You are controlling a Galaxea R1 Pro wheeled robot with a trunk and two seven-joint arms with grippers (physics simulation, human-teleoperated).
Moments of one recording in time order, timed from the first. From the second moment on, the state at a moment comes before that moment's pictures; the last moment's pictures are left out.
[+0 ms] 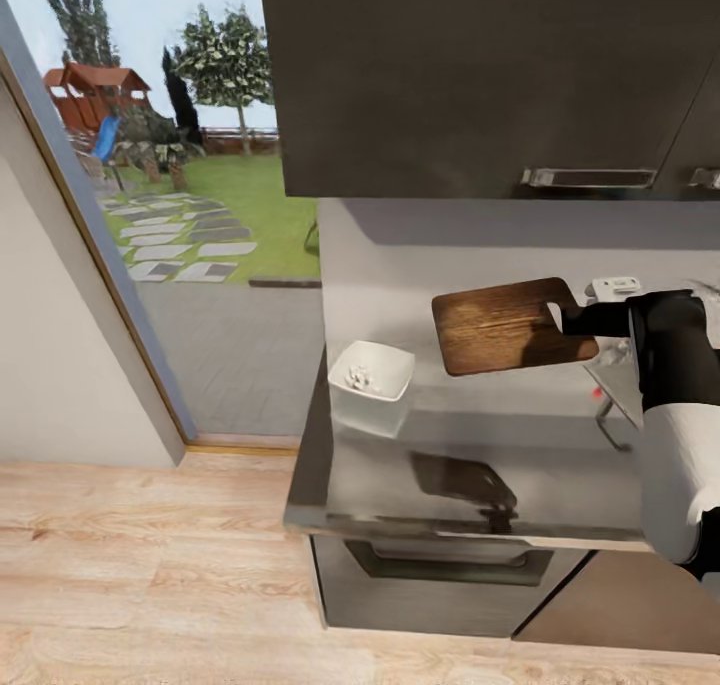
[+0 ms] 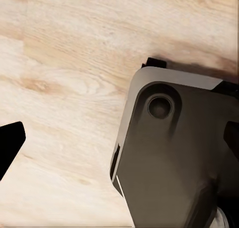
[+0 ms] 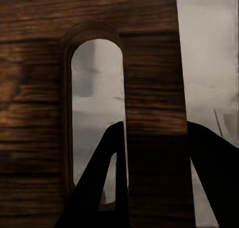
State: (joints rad) left arm -0.28 0.05 -0.28 0.08 0.50 -0.13 0.07; right arm -1.18 -0.27 -0.25 -0.99 0.48 0.85 0.57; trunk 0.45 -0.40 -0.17
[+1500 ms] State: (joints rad) left arm -0.28 0.05 -0.28 0.08 0.50 -0.13 0.07; right arm -1.18 -0.27 -0.27 -0.64 0.48 0.66 0.52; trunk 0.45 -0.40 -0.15
